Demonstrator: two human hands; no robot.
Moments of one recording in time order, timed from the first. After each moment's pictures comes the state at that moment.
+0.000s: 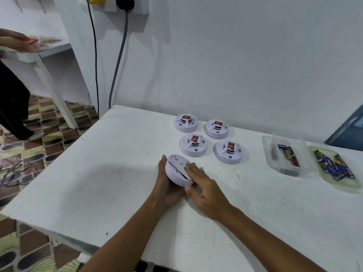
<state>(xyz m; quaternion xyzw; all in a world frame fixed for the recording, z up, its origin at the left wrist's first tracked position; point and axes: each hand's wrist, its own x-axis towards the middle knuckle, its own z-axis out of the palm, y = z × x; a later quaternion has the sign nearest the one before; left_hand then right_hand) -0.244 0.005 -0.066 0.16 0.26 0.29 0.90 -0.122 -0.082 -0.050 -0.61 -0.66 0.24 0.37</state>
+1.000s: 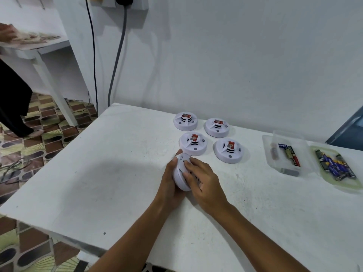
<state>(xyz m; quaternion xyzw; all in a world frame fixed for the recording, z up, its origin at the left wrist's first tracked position) -0.230 -0.011 -0.061 0.30 0.20 0.40 0.84 -0.126 -0.069 -0.052 -0.61 -0.63 0.15 0.46</state>
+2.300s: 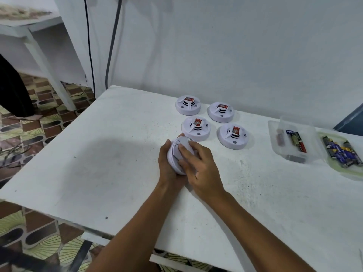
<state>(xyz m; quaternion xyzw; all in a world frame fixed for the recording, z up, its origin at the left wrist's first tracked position) -0.226 -0.010 -0.048 0.12 0.19 0.42 0.88 -0.138 -0.059 -0.064 -0.61 -0.67 0.03 0.44</state>
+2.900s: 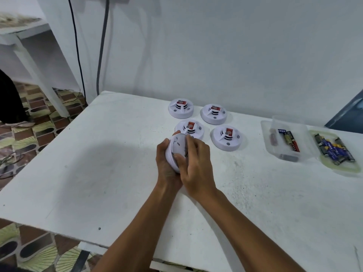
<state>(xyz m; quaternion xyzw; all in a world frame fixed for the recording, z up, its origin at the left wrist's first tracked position) -0.210 -0.004 -0.037 0.20 0.19 0.47 0.84 -0.149 -0.049 -0.042 -0.69 -0.59 -0.02 0.42</state>
